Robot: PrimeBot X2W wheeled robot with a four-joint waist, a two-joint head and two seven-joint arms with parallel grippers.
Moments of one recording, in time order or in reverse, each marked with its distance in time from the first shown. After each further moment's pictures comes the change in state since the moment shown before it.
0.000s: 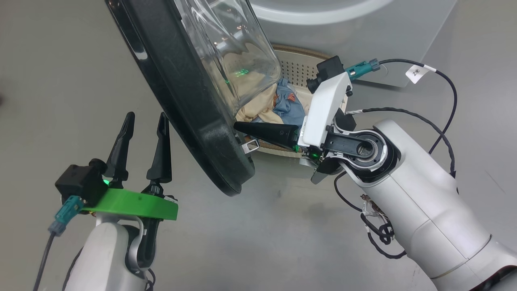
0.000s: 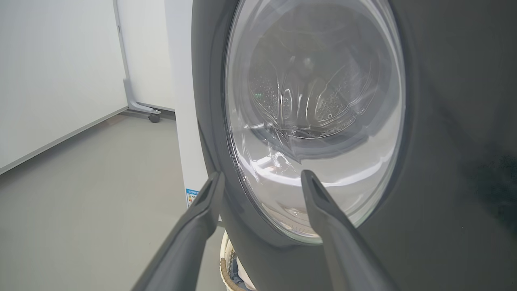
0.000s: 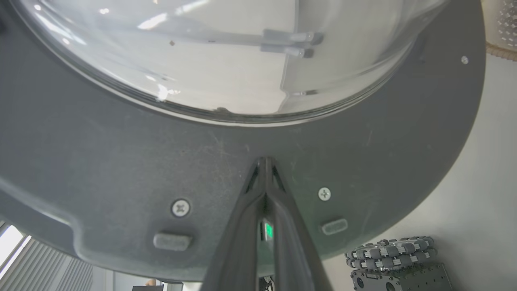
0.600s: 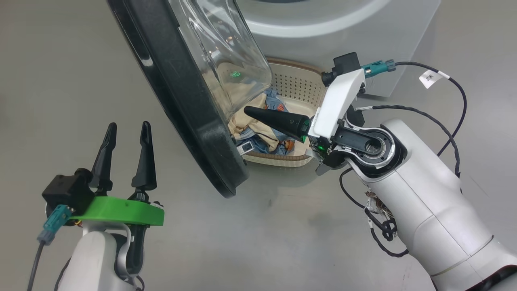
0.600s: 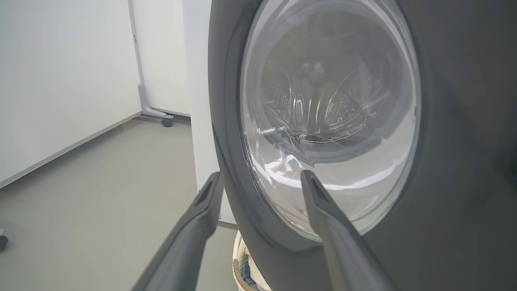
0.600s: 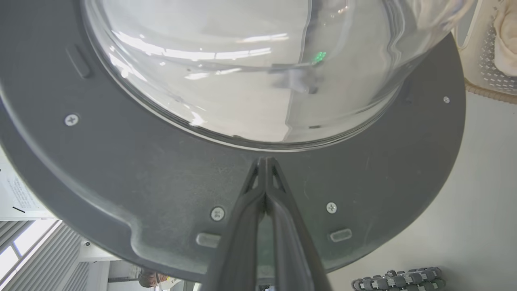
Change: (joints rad) left arm 0.037 0.000 0.071 0.013 0.041 0.000 0.000; right arm 0.002 0.008 -0.045 0.056 0.021 0.062 -0.073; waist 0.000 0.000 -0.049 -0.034
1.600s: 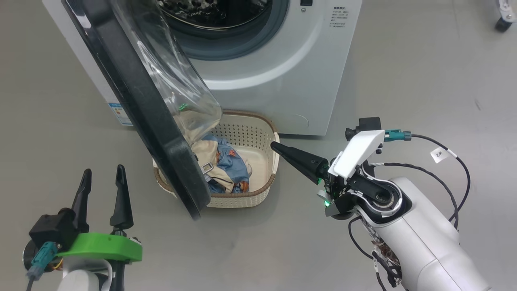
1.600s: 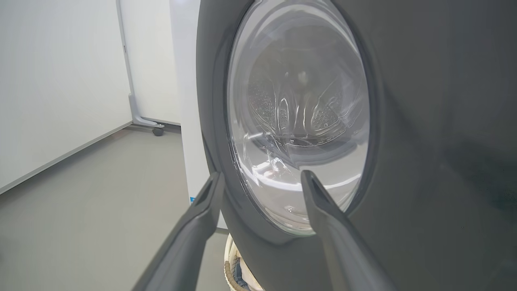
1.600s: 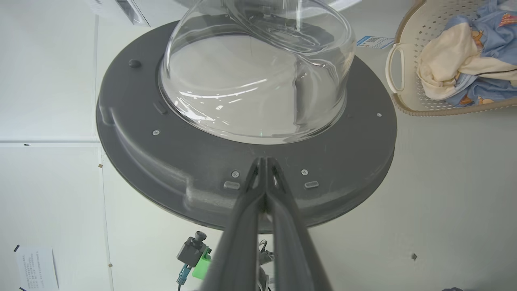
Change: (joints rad) left arm 0.133 0.001 0.122 0.033 0.088 0.000 0.000; right arm 0.228 0.014 -0.088 0.011 0.066 0.044 -0.118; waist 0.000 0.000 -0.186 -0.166
